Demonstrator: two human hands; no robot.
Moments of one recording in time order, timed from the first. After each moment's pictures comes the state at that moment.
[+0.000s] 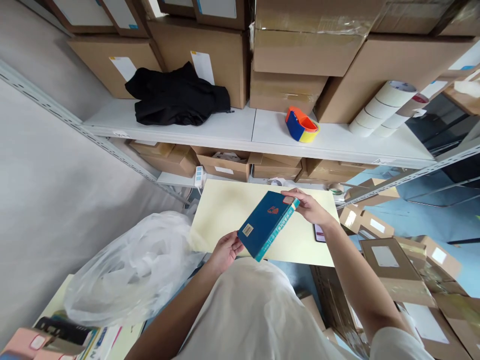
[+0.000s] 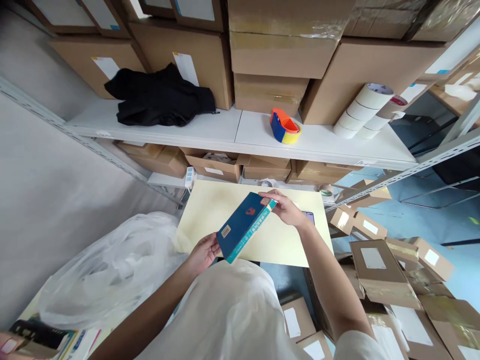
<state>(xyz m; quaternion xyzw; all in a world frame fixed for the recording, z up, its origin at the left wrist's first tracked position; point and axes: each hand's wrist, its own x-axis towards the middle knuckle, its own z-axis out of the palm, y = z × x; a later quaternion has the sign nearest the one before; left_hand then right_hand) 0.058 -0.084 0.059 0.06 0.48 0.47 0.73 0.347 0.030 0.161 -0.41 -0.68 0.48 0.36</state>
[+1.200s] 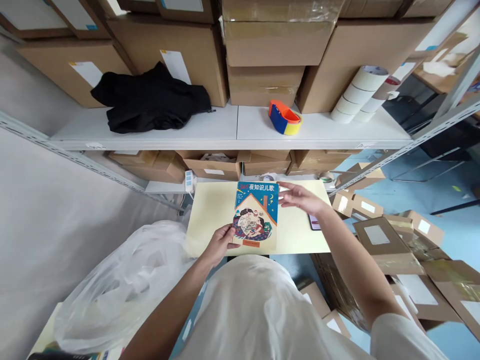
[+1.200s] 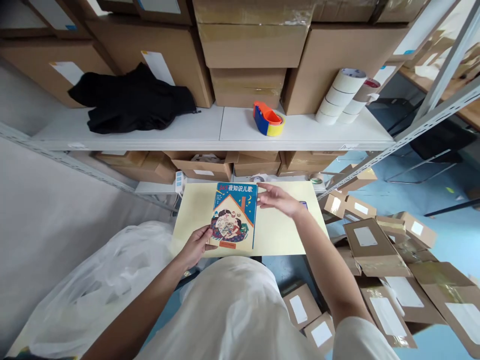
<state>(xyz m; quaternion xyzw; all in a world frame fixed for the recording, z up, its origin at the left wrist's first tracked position) 0.045 -0.061 0.097 0.36 0.51 0.36 0.69 0.344 0.022 0.161 -0.46 -0.52 0.65 0.33</state>
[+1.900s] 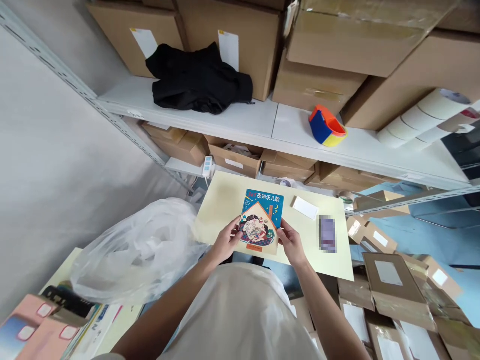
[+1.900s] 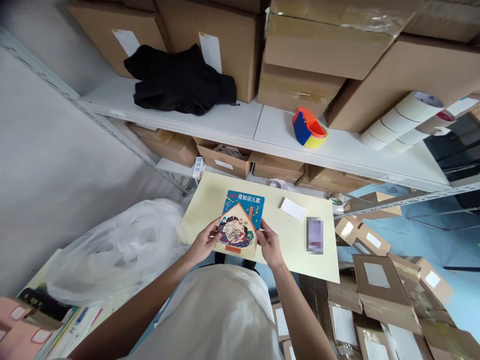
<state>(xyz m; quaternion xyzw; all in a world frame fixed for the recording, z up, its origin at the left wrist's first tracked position) 0.029 -0.071 0.077 0.43 0.56 0.43 0.57 0.260 -0.054 0.086 -0.52 -0.40 0.65 0.39</state>
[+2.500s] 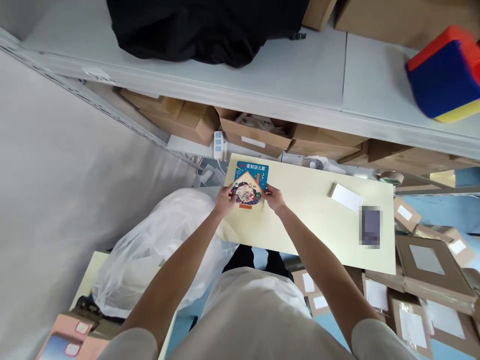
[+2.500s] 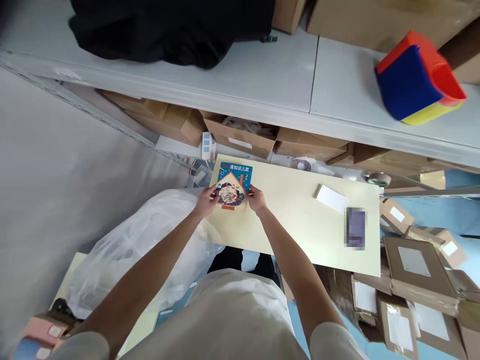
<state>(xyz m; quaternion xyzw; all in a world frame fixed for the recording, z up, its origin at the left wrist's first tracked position) -0.114 0.065 -0.068 0.52 0.71 0.26 0.39 0.101 0.093 -0.057 -0.63 -0.45 0.56 0.29</state>
